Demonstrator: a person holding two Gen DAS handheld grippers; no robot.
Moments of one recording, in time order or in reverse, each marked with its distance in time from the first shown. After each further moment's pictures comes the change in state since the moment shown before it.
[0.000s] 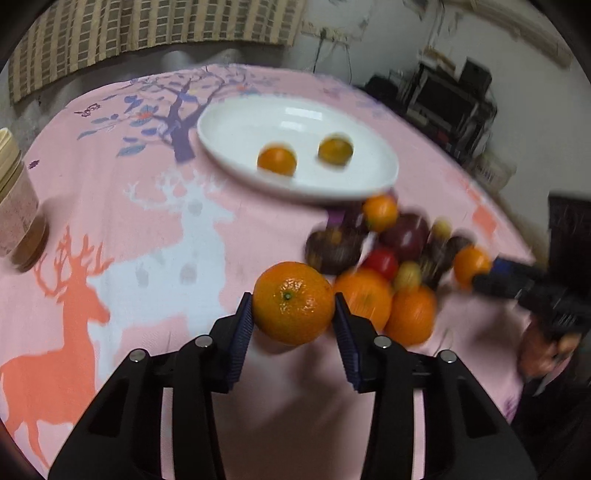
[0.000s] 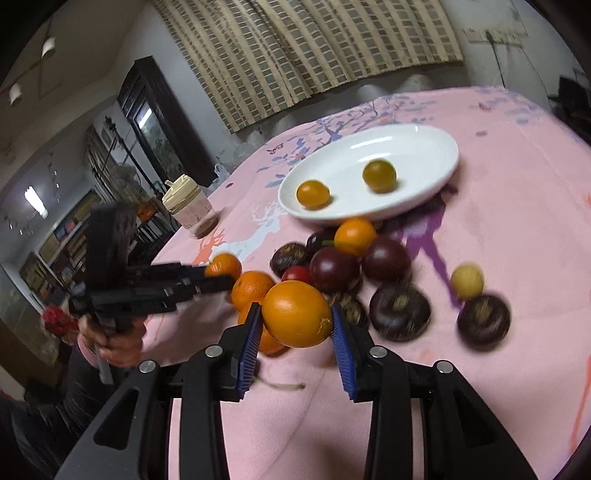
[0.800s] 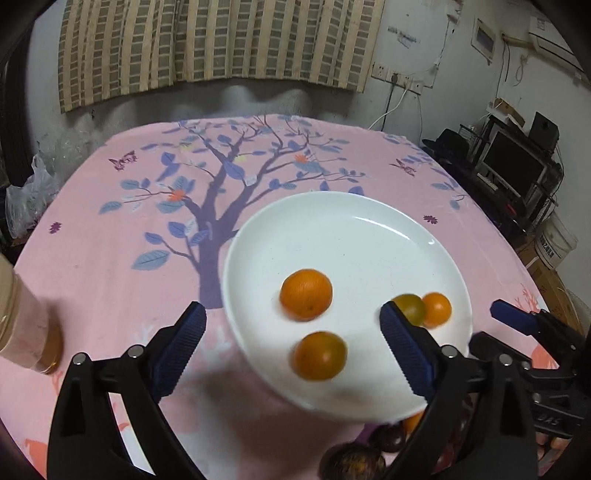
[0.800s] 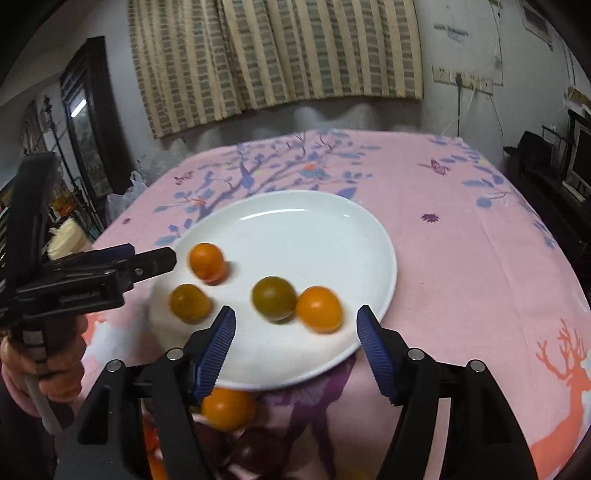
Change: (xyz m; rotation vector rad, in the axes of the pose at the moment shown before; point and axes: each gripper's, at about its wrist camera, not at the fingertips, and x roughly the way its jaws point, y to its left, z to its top) left arm 0.047 -0.003 0.121 -0.116 -0.140 0.267; right arm 0.057 -0.039 0.101 -0.059 -0.045 -0.322
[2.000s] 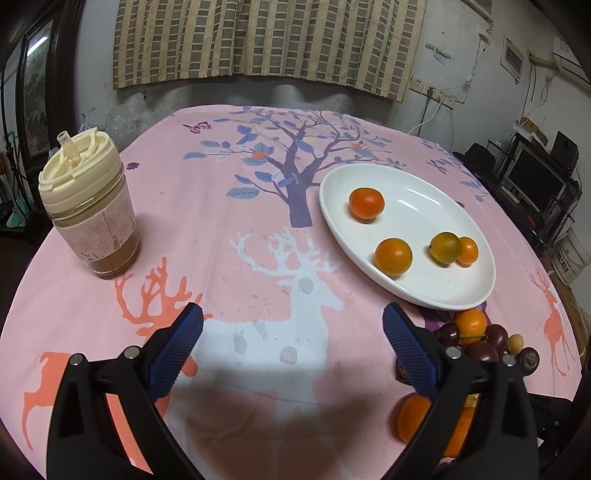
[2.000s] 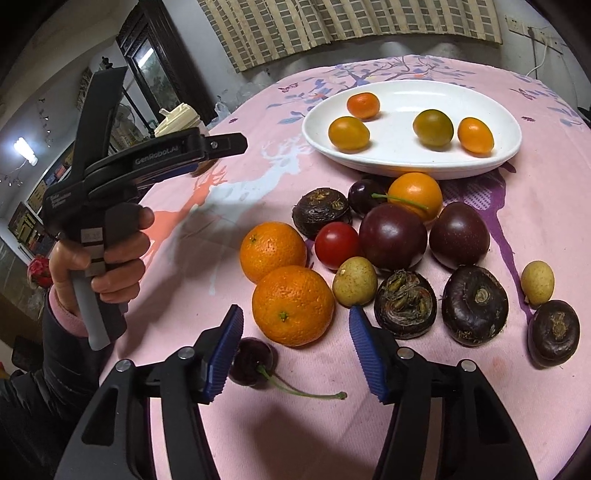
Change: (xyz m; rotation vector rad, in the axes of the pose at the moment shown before) left arm -0.058 0.054 -0.081 -0.097 -0.021 0.101; right arm -0.021 0.079 -0.104 -0.052 0.261 0.305
